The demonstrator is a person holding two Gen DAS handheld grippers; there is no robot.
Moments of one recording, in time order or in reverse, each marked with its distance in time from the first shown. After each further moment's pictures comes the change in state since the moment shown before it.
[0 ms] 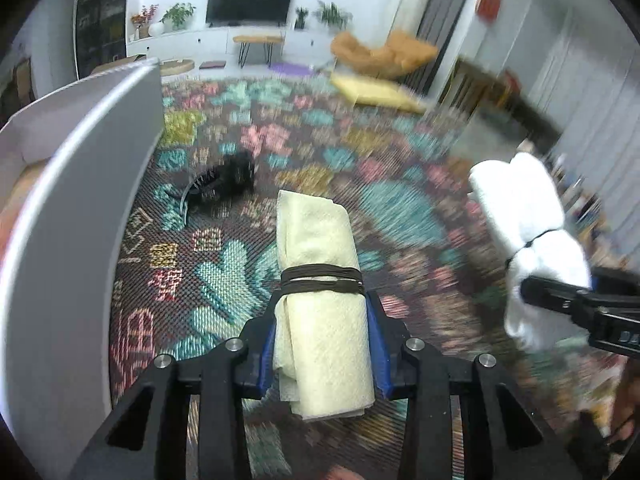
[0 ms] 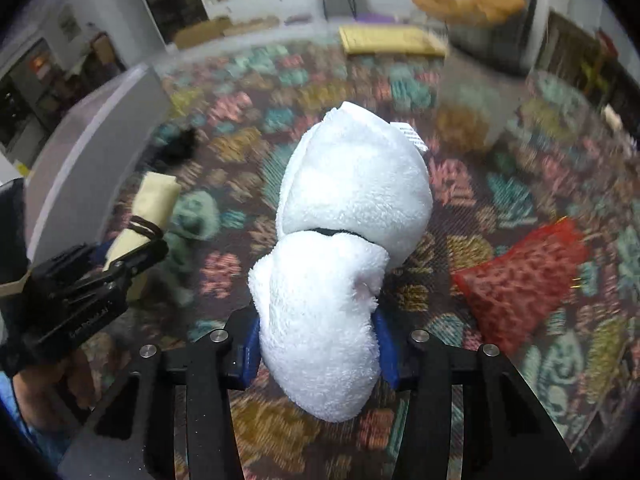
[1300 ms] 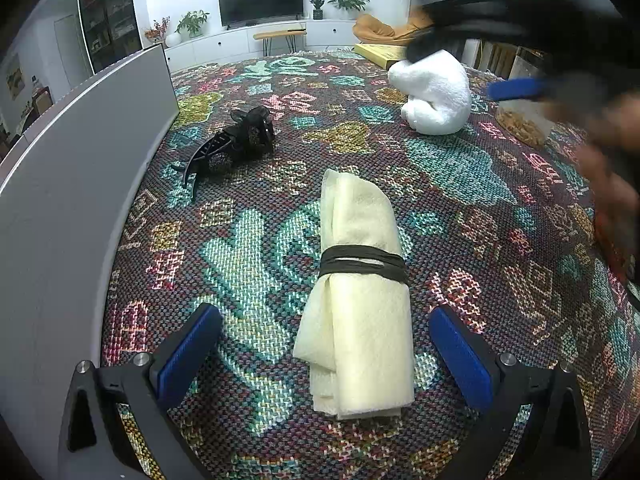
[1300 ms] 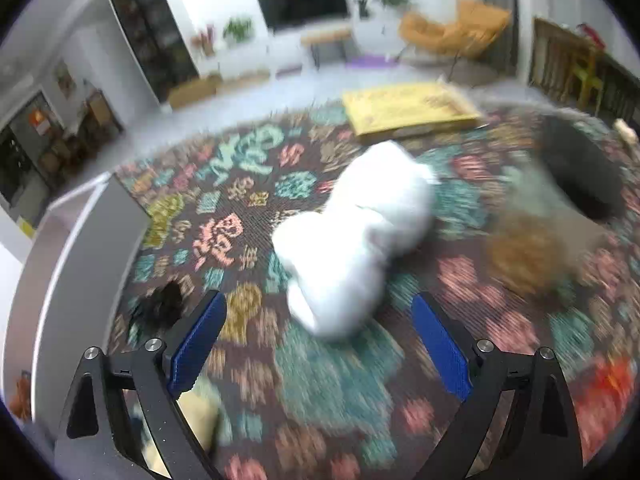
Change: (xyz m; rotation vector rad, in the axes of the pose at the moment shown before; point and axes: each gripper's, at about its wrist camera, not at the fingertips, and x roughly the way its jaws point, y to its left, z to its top) left arm 0.068 -0.006 -0.021 0.112 0.064 0.243; right arm 0.139 0.002 0.138 0.117 -0.068 0.033
